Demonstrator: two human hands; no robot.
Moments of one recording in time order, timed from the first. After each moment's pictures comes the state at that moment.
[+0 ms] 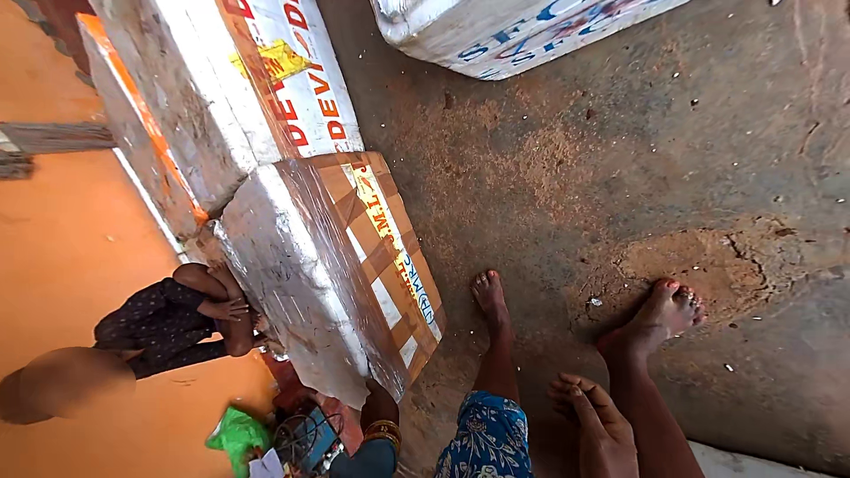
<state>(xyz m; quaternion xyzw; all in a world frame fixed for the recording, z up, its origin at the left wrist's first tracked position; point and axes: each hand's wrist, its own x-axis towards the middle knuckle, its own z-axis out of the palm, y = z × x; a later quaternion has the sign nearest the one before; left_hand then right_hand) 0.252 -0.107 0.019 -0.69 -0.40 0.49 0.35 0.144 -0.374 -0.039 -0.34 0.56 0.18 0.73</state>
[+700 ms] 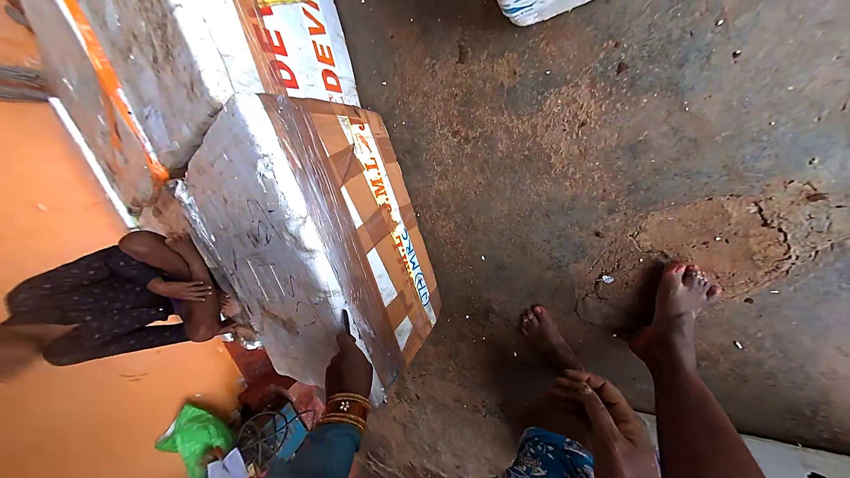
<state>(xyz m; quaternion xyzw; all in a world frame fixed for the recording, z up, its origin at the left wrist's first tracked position) 0.289 -0.077 0.035 -0.79 -0.30 0.42 0.32 0.106 -0.327 -0.029 -0.39 0.53 0.20 0.72</state>
